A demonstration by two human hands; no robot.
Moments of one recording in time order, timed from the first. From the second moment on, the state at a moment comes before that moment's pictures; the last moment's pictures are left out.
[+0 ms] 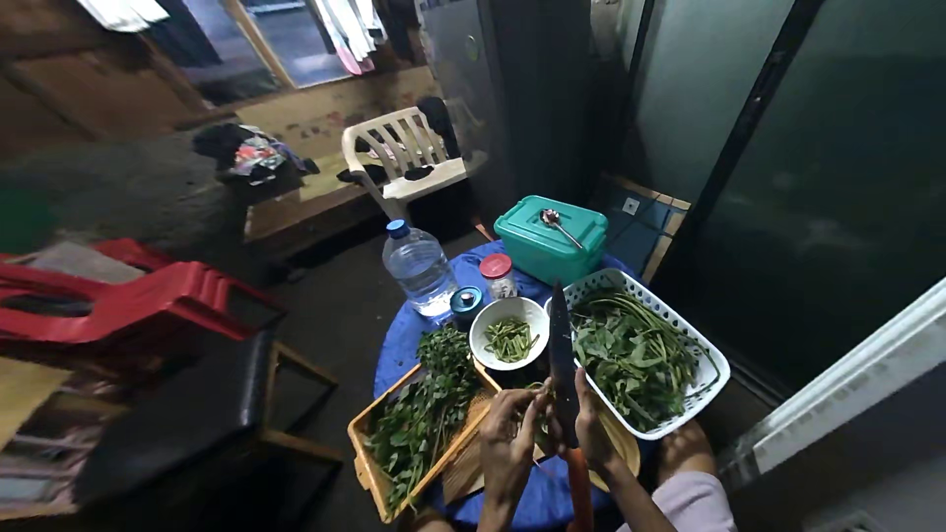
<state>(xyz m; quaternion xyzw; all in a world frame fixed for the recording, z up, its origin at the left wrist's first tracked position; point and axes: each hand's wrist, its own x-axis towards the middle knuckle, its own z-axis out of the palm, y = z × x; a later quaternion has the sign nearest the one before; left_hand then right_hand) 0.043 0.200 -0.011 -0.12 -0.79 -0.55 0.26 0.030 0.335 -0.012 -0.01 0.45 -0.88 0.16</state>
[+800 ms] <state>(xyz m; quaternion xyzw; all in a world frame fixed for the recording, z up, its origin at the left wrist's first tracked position) 0.018 0.215 -0.043 0.06 -0.71 -0.70 0.04 0.001 0.424 -0.058 0.18 0.74 -0.64 0.05</state>
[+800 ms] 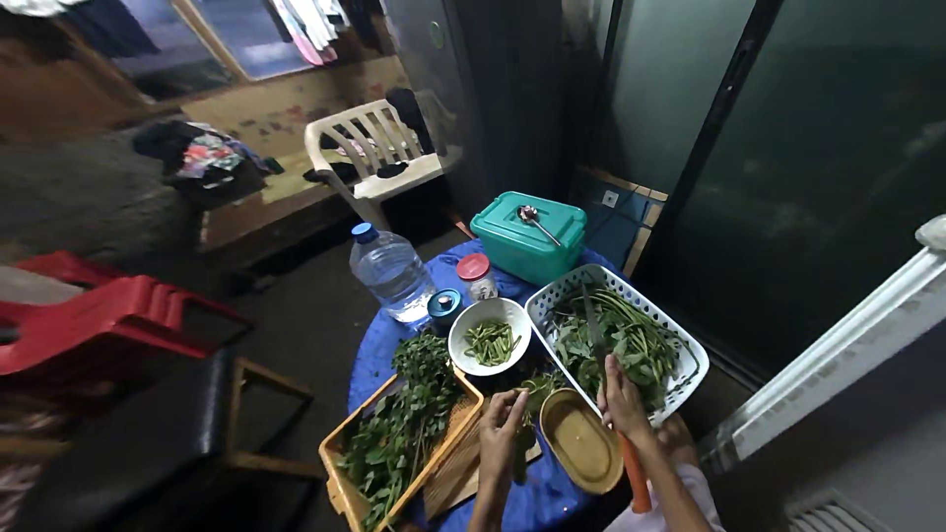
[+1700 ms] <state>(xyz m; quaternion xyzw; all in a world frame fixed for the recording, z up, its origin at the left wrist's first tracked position) -0.009 0.270 -0.059 0.07 -0.76 -0.63 0.14 0.018 0.421 -0.046 0.20 0.73 -0.66 0.03</state>
